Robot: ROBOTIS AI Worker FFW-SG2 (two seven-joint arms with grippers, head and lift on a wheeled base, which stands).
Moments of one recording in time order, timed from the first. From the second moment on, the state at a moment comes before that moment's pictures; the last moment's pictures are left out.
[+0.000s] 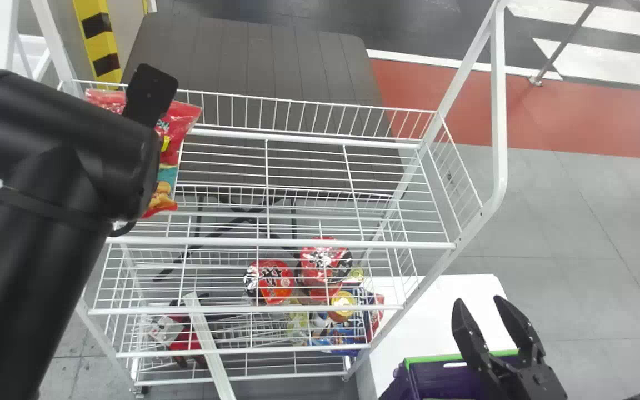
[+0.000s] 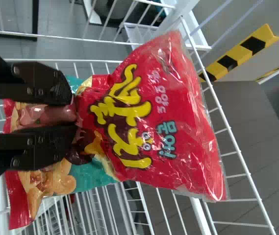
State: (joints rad) left arm -0.35 0.00 -0.34 -1.73 -0.12 1.52 0.18; right arm 0.62 -0.05 -0.33 -1.58 -0.60 -0.40 0.72
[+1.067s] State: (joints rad) left arm -0.16 0.00 -0.37 -1.75 -0.12 0.75 0.40; right arm 0.62 -0.05 -0.34 -1.58 -0.60 -0.40 0.73
